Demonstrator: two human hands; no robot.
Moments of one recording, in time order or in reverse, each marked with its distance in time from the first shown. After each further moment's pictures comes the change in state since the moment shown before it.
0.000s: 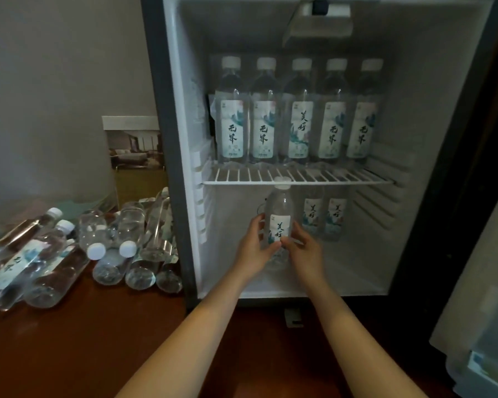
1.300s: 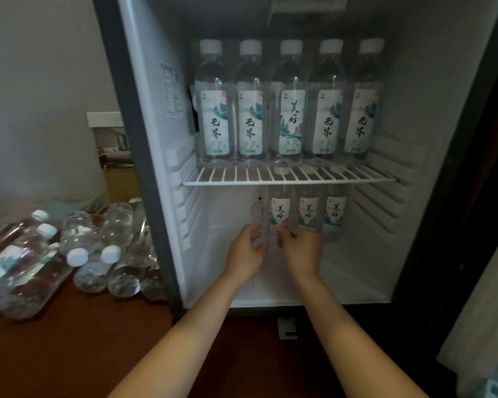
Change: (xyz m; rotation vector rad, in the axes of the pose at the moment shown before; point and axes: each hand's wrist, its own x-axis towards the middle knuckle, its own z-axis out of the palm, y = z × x) left_hand 0.011 -0.009 0.005 0.180 0.090 -0.161; right_hand 0.025 -0.001 0.007 -0.329 0.179 -0.039
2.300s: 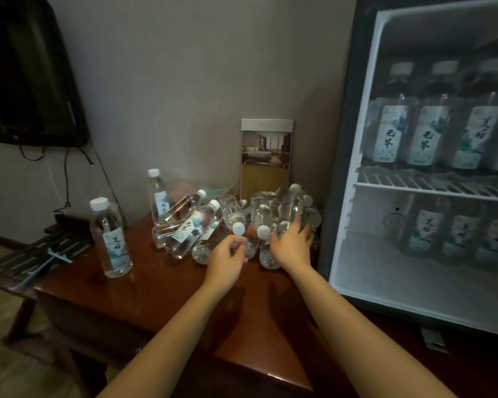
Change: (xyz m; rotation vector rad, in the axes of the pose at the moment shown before) left_hand -0.121 -0.062 -0.262 0.065 0.425 -0.089; right_hand -0.137 -0.137 0.173 -0.189 -0.550 -0.021
